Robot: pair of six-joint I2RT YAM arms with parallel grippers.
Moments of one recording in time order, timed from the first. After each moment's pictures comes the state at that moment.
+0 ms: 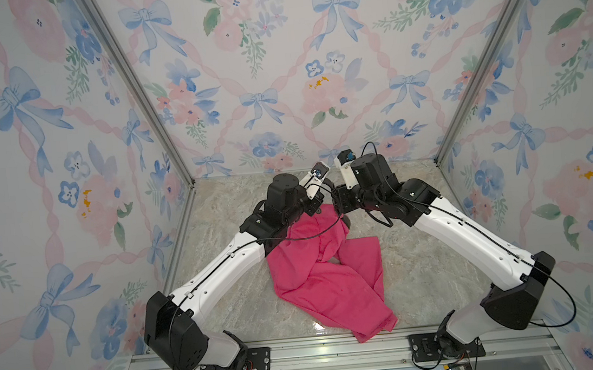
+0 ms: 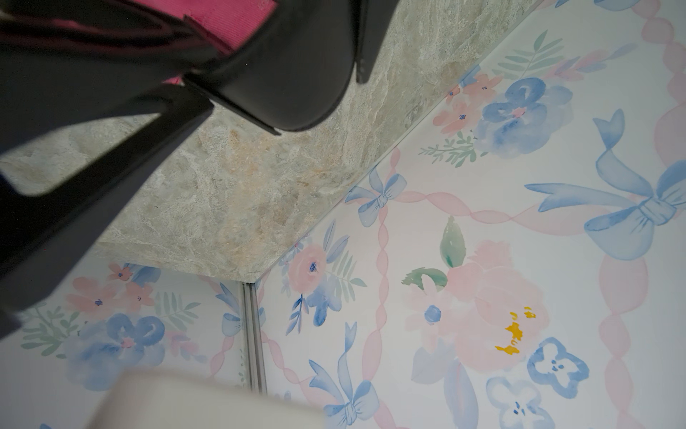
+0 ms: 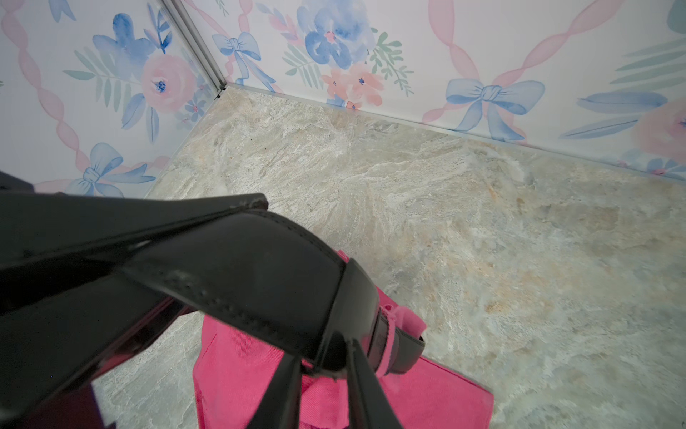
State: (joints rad) left arm -0.66 1.42 1.29 -0.10 -0.06 0.35; right arm 0.74 1.55 1.69 -0.78 0.12 0.30
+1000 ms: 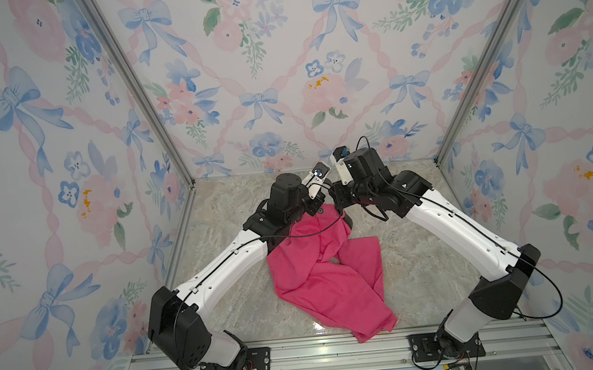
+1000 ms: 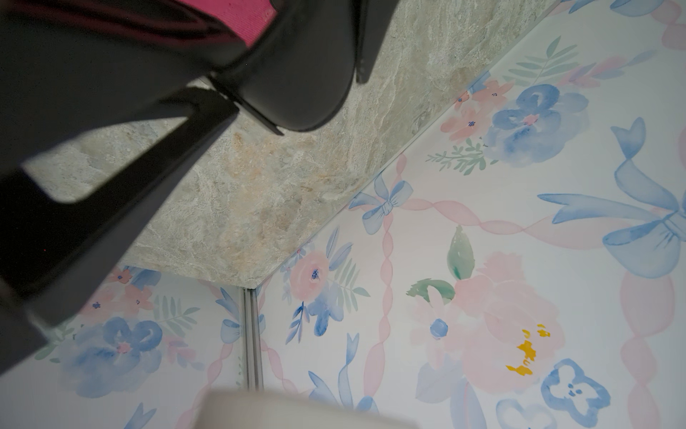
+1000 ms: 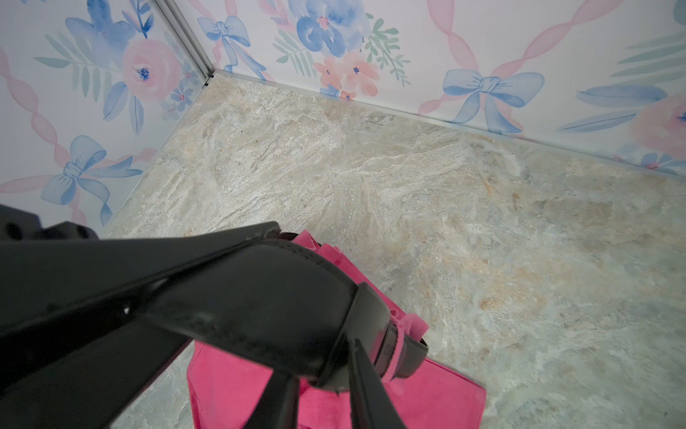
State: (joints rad) left arm -0.66 1.45 1.29 -0.10 -0.06 0.33; right arm 0.73 1.64 1.82 -0.88 0.13 0.30
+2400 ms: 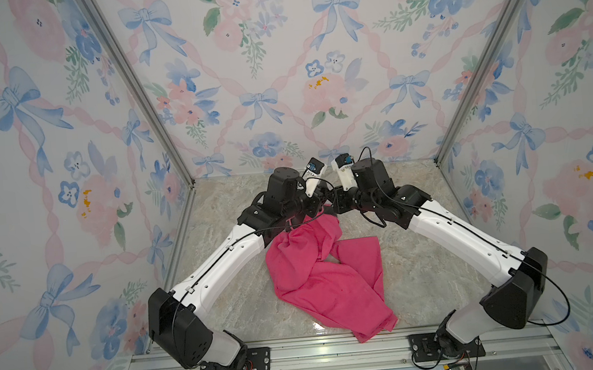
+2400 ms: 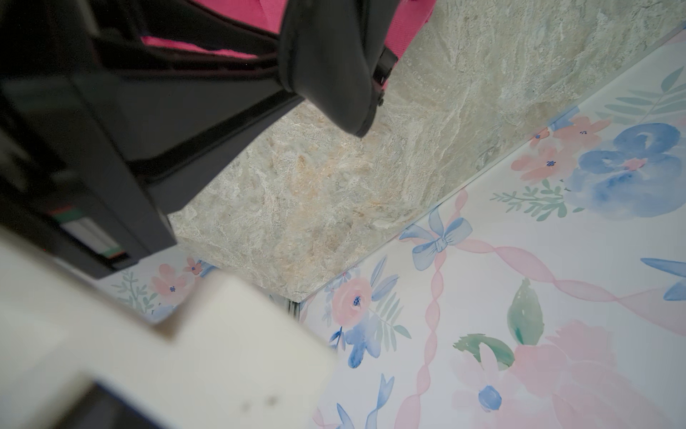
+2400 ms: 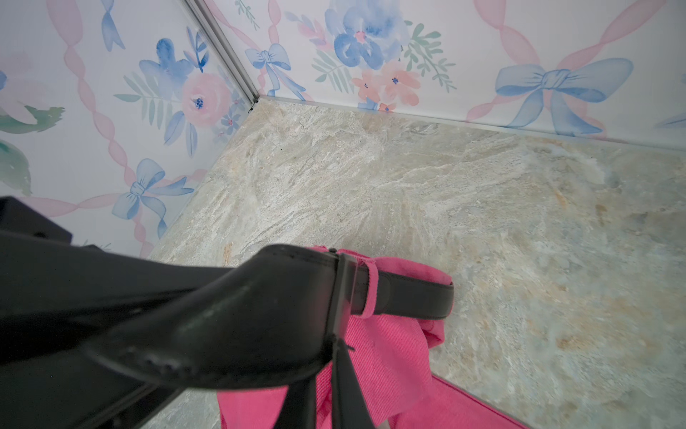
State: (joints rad) left arm -0.63 1.45 1.40 -0.32 0.11 0.11; right arm 0.67 1.56 1.53 -0.55 -0.03 0.33
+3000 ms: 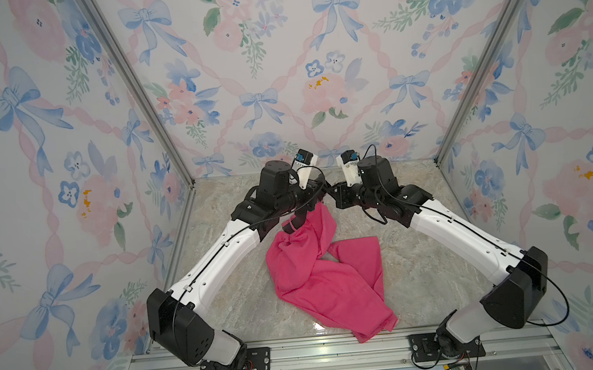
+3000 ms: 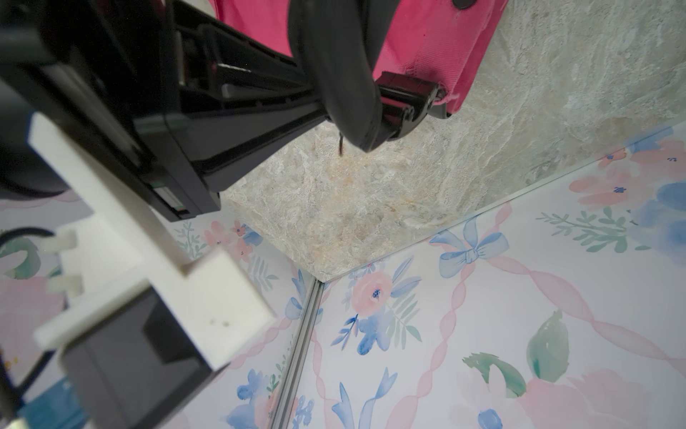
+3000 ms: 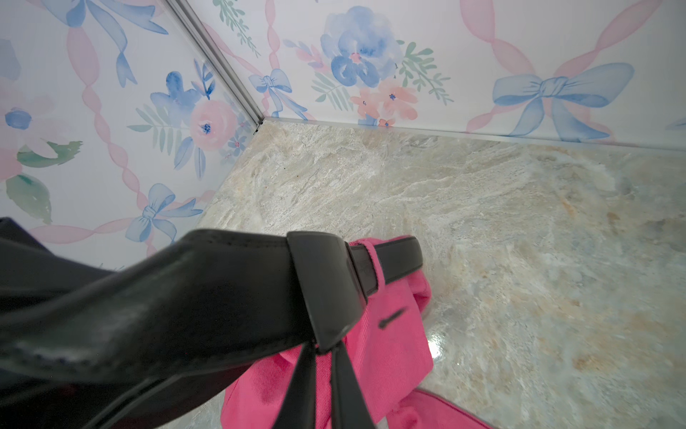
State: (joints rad) left arm -0.56 1.47 1.45 -0.34 0.27 -0.11; right arm 0.62 1.54 1.47 -0.44 -0.09 0.36
